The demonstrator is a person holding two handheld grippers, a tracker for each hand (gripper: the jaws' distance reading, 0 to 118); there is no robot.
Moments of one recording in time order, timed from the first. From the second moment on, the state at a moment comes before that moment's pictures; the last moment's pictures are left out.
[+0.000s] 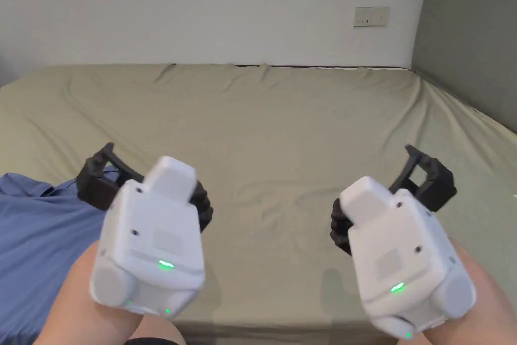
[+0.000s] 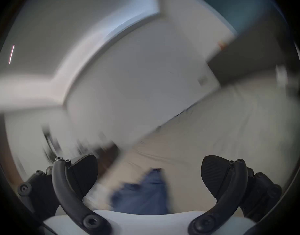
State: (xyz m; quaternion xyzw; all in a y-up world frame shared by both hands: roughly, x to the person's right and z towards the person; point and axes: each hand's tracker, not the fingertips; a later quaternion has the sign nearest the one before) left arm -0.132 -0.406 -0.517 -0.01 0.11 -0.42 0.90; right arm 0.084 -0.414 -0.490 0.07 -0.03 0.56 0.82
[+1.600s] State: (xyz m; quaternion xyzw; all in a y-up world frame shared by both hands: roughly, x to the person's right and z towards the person) left arm -0.173 -0.374 -0.511 -0.06 -0.03 0.02 1.00; right arm 0.162 -0.386 -0.507 -0.10 -0.01 0.02 1.00
